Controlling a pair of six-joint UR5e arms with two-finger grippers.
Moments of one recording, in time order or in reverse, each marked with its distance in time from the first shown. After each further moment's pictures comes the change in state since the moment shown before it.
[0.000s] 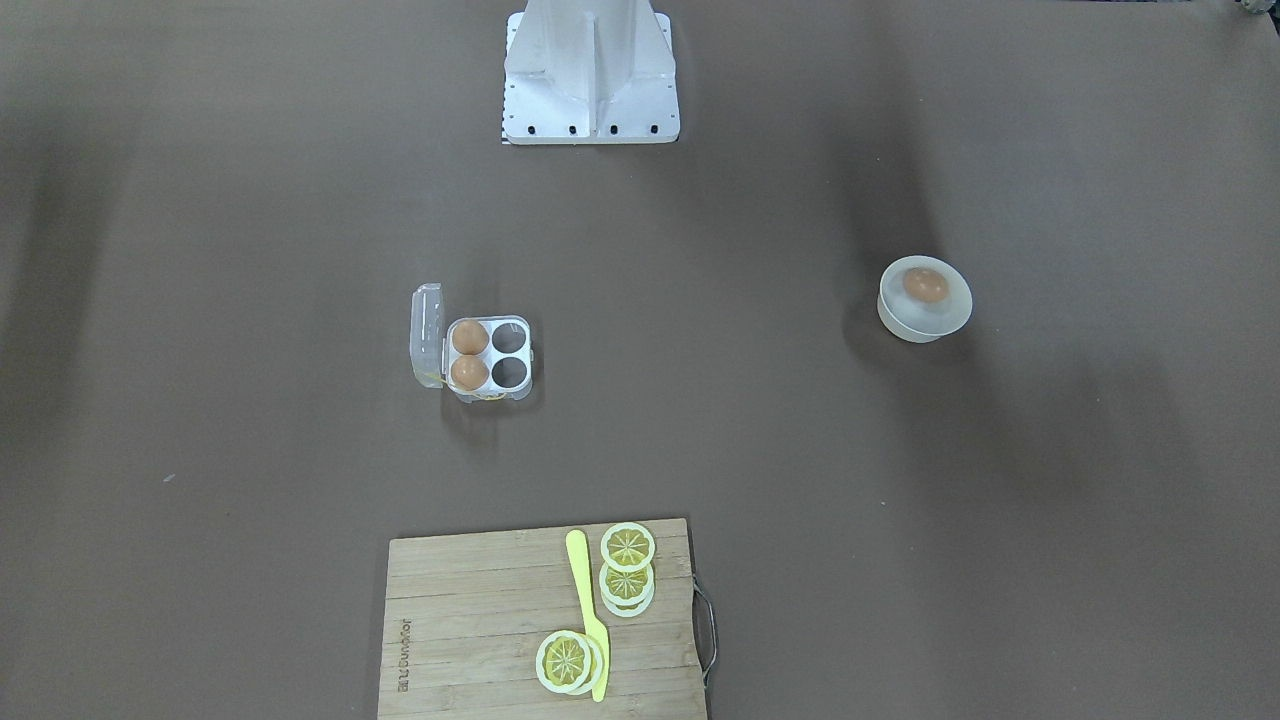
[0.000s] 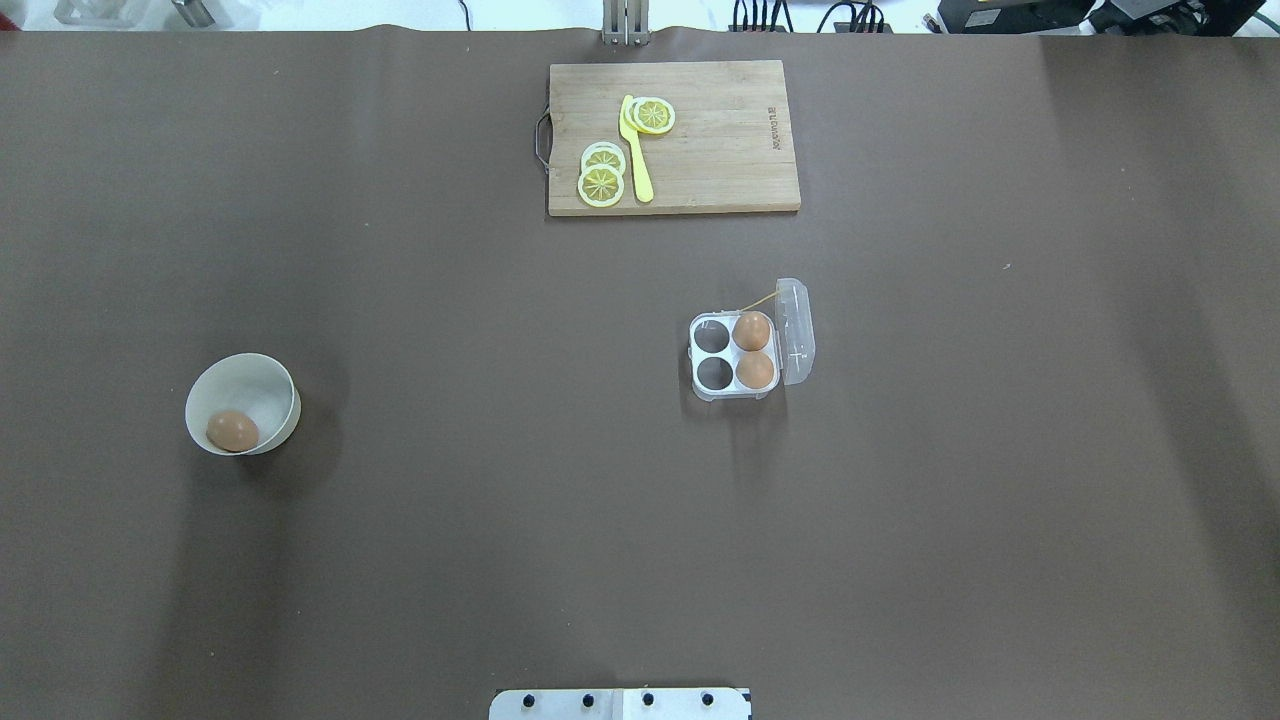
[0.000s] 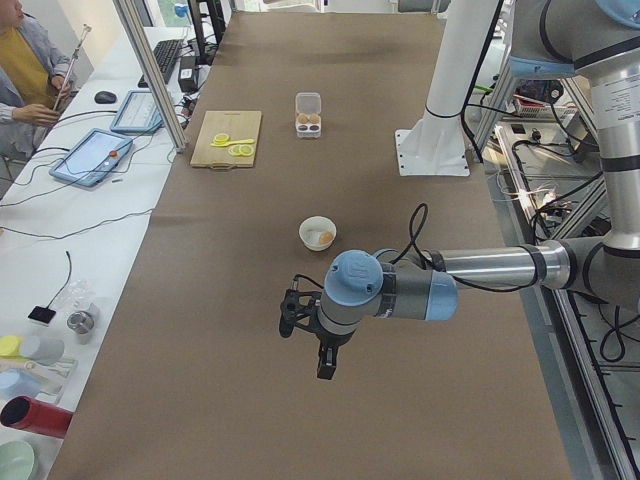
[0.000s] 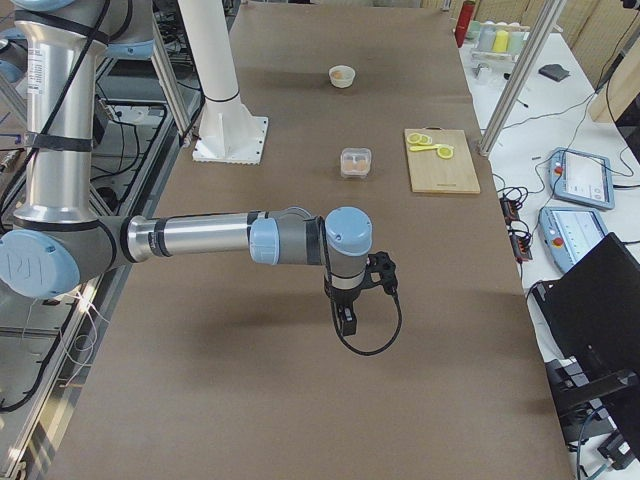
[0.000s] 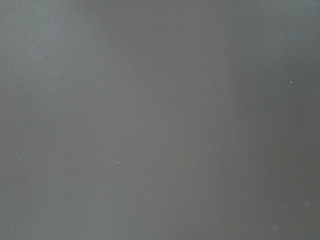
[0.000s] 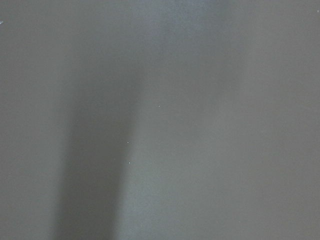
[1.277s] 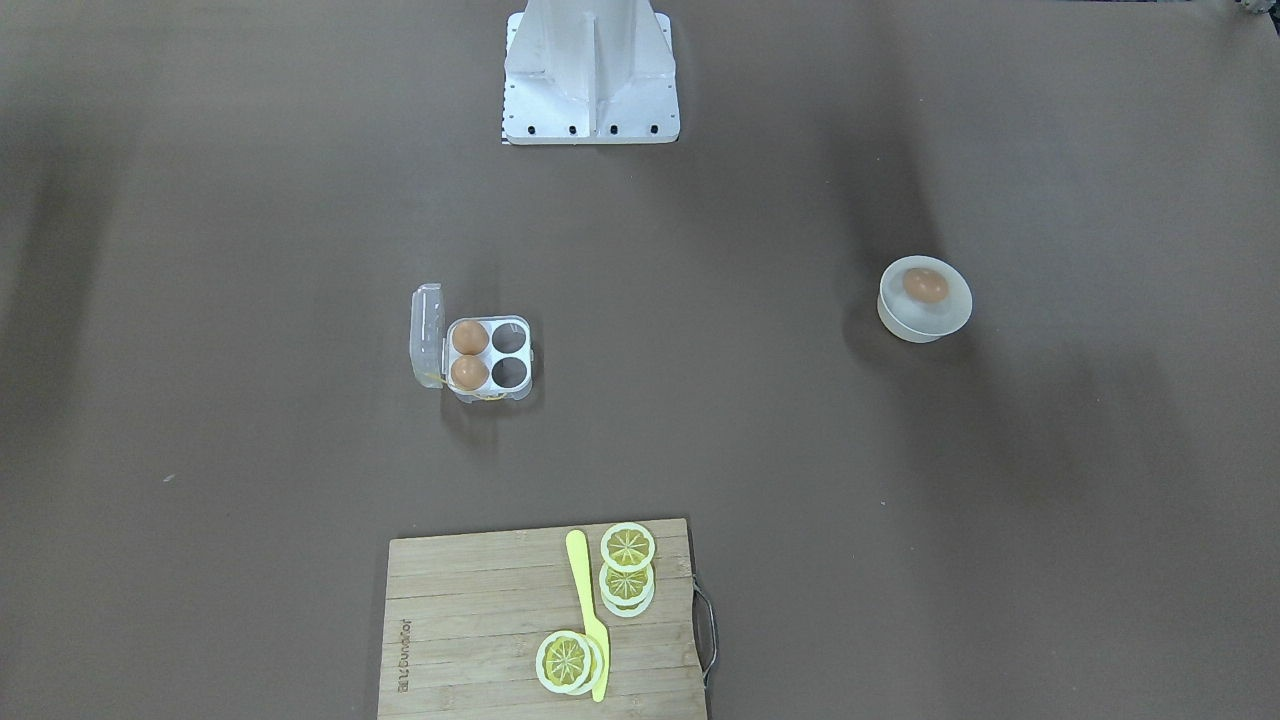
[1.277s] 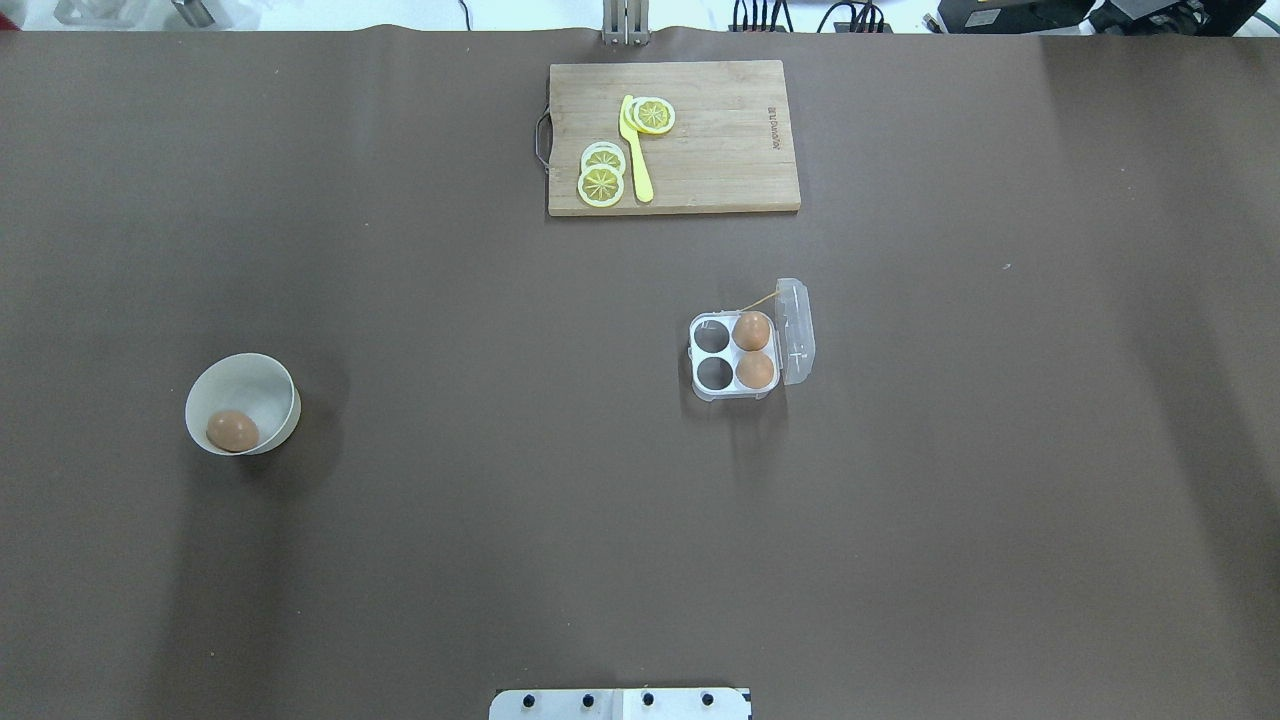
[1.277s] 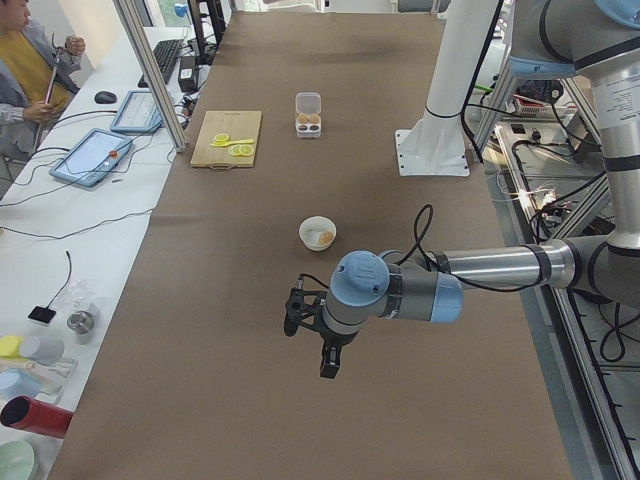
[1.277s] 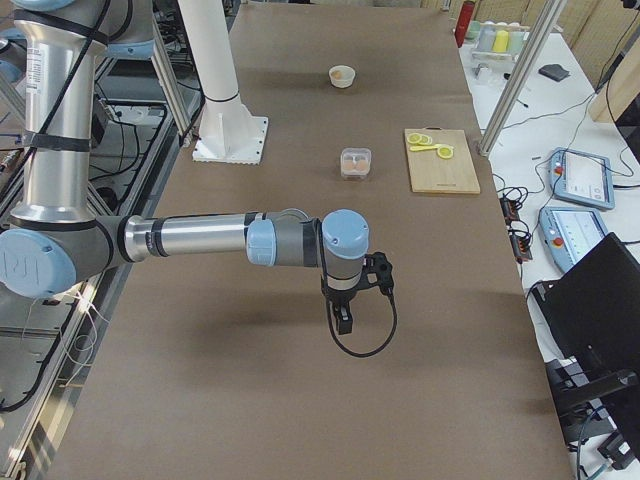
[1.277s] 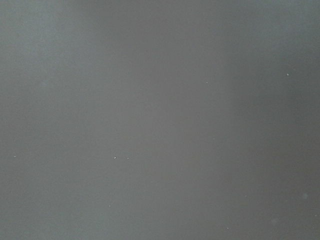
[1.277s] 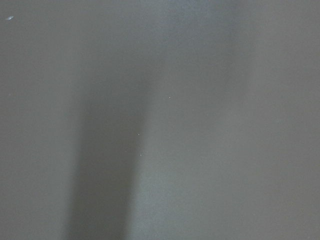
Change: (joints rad) left arm 0.003 0.018 -0.007 -0.031 -0.006 0.001; right arm -0.001 -0.012 0.003 0.000 0.031 0.009
